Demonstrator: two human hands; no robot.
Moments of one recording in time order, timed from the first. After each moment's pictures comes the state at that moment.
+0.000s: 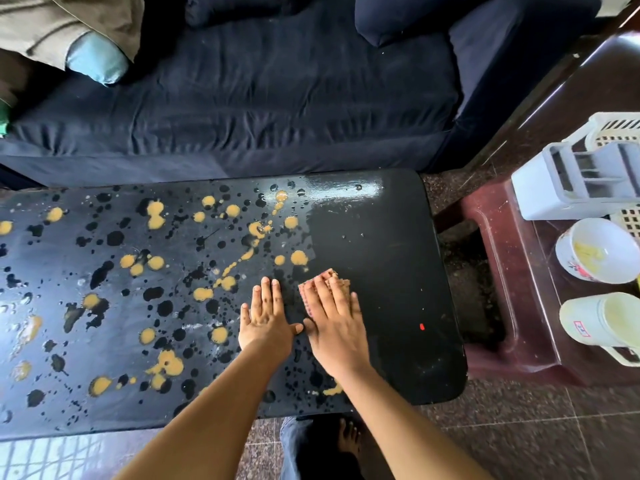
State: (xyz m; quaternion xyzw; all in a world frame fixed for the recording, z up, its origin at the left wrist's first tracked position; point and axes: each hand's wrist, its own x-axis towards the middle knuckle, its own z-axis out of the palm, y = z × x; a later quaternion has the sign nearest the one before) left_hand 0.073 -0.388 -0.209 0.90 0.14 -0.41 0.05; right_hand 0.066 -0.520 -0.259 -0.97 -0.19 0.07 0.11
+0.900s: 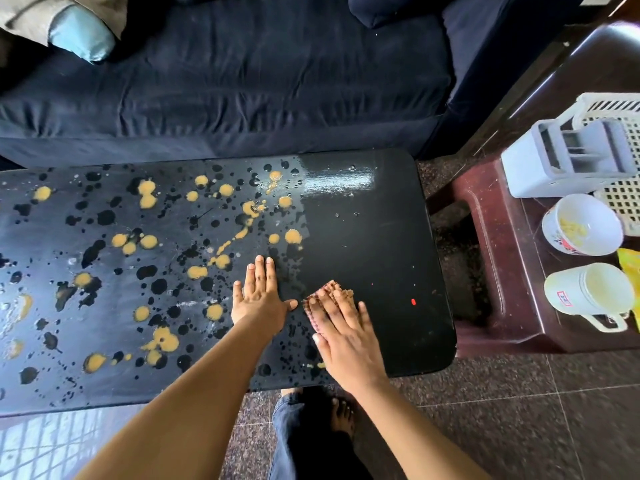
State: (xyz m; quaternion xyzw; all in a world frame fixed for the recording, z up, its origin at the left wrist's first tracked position) left_hand 0.067 -0.384 -0.214 0.91 0.14 -0.39 0.06; right_hand 0.010 -0.560 -0.258 -0.97 -0.22 0.08 0.10
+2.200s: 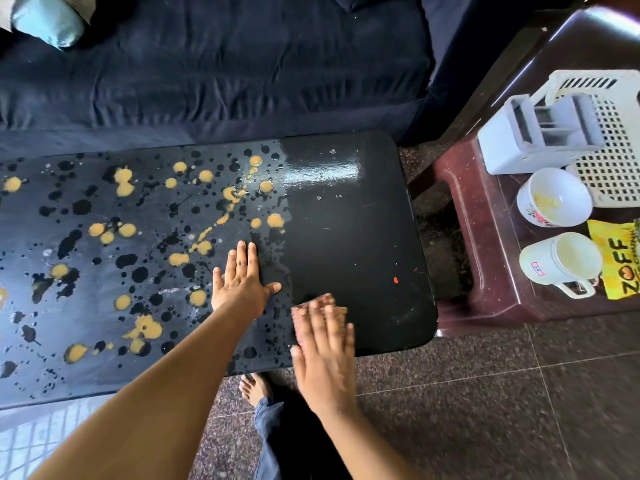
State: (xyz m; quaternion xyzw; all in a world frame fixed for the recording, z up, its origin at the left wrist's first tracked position) left_hand 0.058 -0.379 -0.219 0.92 0.14 -0.35 0.08; right_hand -0.056 -0.539 -0.252 -0.98 -0.11 0.10 0.13
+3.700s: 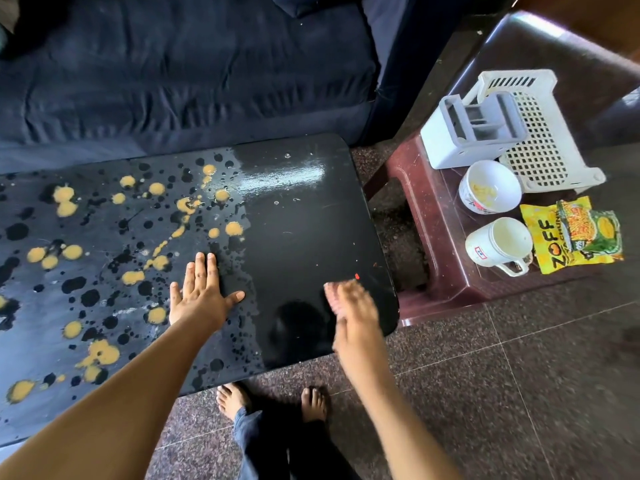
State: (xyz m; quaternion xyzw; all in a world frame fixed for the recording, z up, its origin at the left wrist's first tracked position) left_hand 0.056 -0.376 -0.223 0.93 0.13 -0.34 0.08; right_hand -0.009 -0.621 -0.201 -0.94 0.06 0.10 0.32
